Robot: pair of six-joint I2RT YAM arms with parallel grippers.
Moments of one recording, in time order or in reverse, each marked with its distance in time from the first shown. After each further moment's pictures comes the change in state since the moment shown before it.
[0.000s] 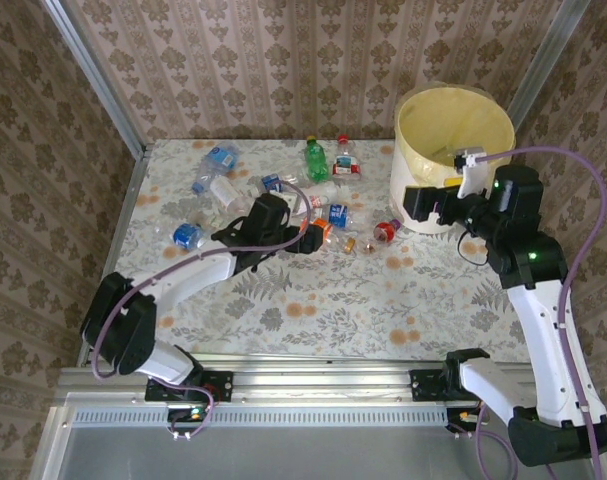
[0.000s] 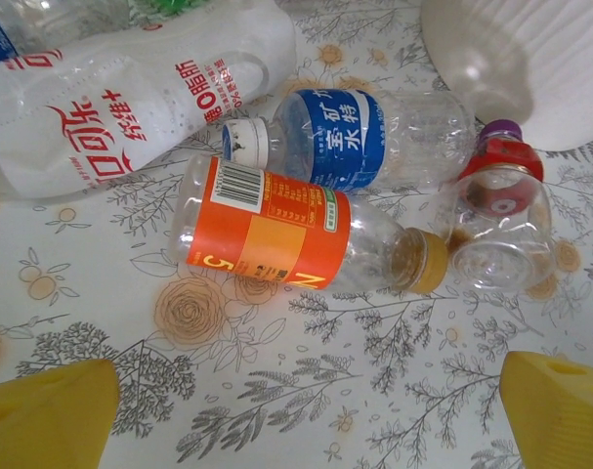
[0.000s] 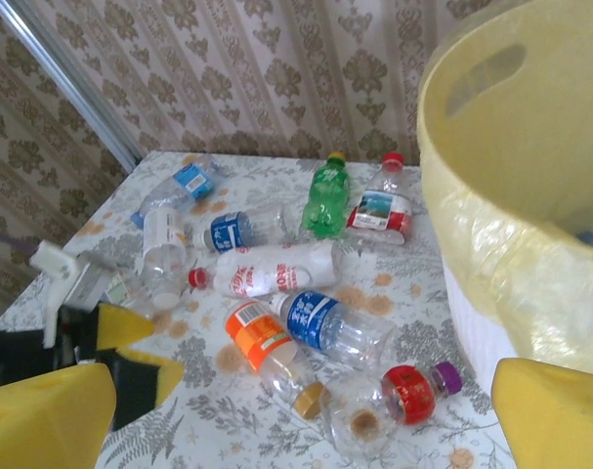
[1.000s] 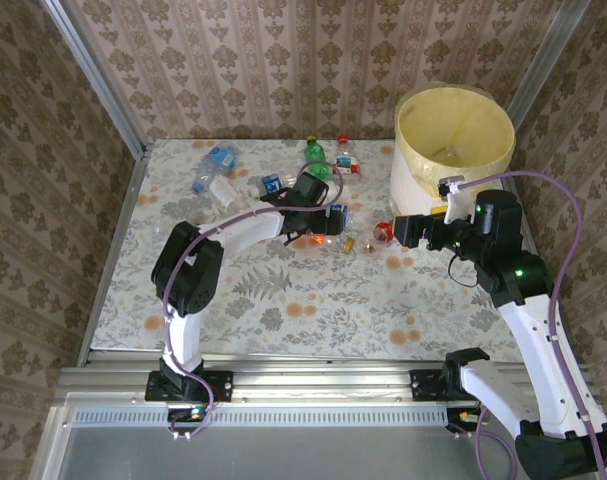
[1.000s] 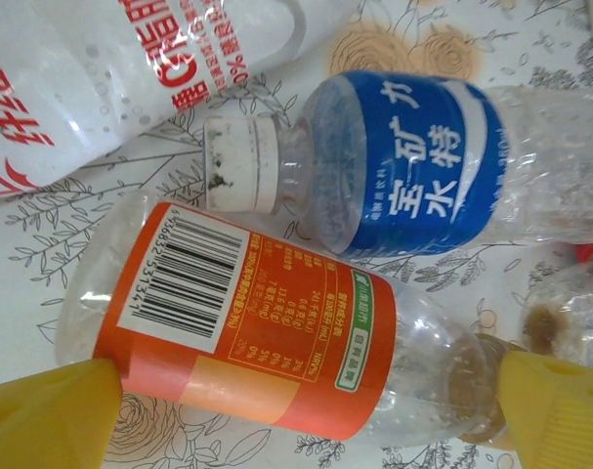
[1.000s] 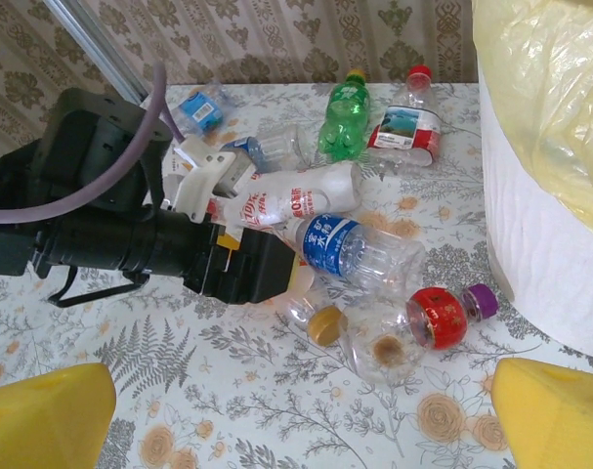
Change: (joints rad) left arm -0.005 0.479 0.468 -0.262 -0.025 -0.122; right arm 0.059 -0.089 -0.182 0.003 0.007 0.021
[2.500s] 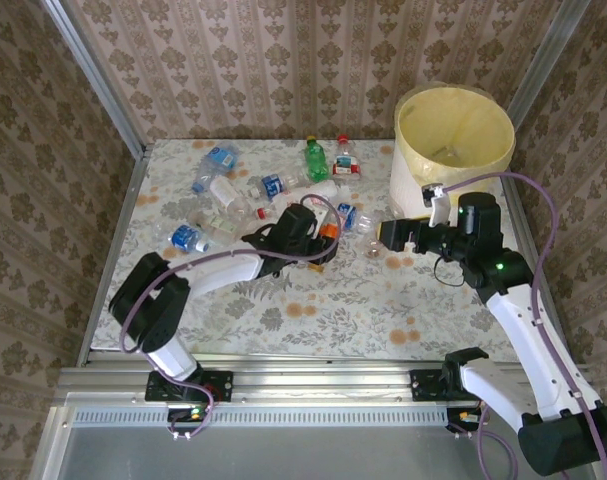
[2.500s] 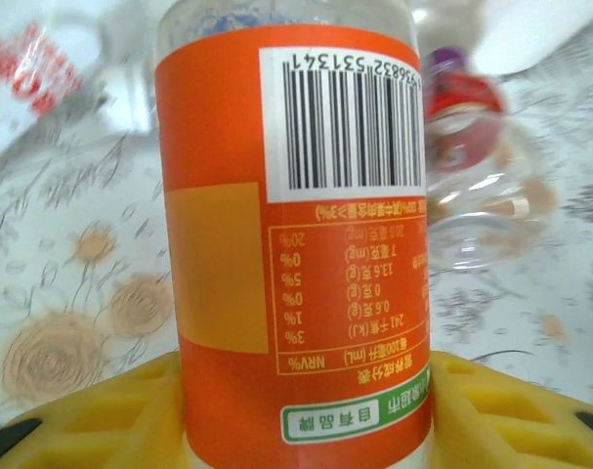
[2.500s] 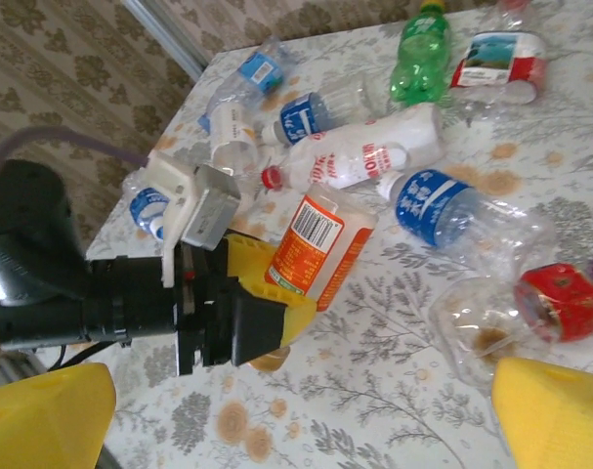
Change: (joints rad) left arm -0.117 -0.358 -0.481 0.431 0.041 0.241; right arm 0.040 0.056 -0.117 0.141 -0.148 0.145
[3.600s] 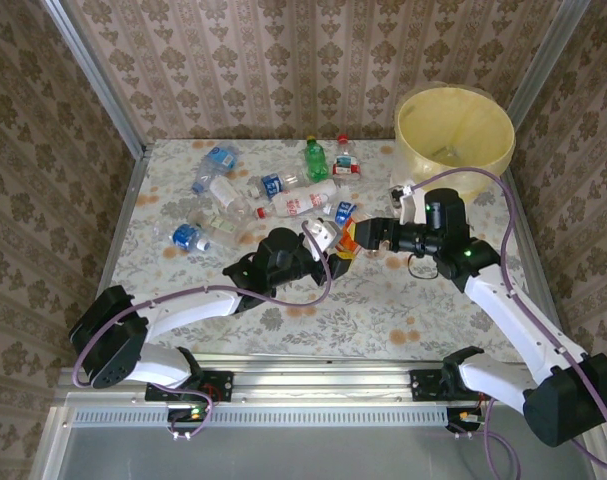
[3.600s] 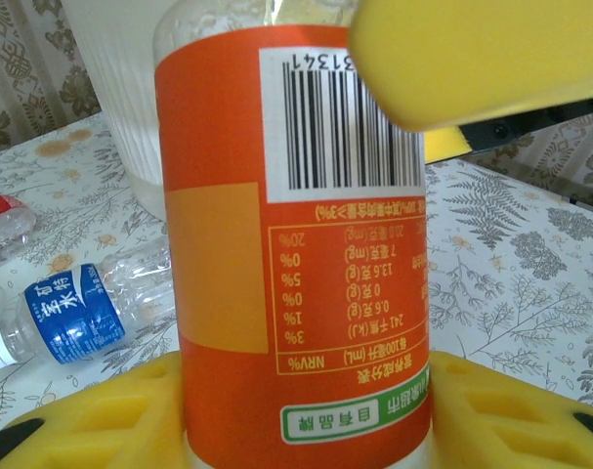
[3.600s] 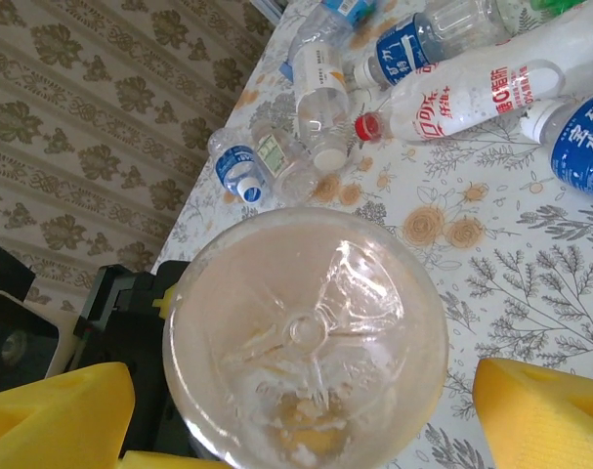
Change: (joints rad) left arm -0.135 -0.249 -0.225 0.379 0.100 0.238; right arm 0.144 0.156 -0.050 0.213 -0.091 0.184
